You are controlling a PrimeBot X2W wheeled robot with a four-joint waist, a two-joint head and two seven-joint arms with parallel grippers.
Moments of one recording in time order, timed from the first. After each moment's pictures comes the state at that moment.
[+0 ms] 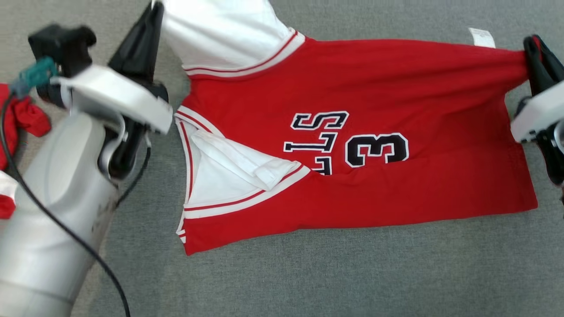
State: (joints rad) left arm -0.92 0.30 -0.54 0.60 -0.77 -0.13 -0.22; right arm -0.87 -0.41 0.36 0.76 0.49 0.13 -0.15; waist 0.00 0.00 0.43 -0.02
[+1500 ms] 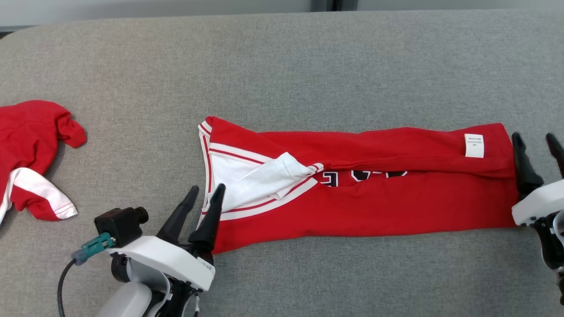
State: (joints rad) left arm -0.23 0.33 -0.56 0.08 -1.02 0.07 -0.13; right arm -0.48 -0.43 0.28 0.66 0.62 0.13 -0.26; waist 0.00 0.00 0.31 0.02
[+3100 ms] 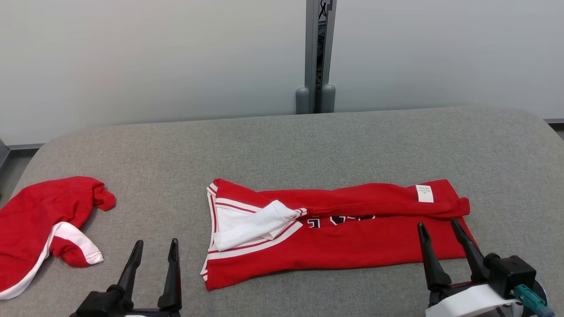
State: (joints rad) left arm 0.12 0.05 -0.05 0.10 -0.26 -0.05 -0.26; right arm -0.02 -0.09 0.16 0.21 0.26 0.13 -0.26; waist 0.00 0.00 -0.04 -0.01
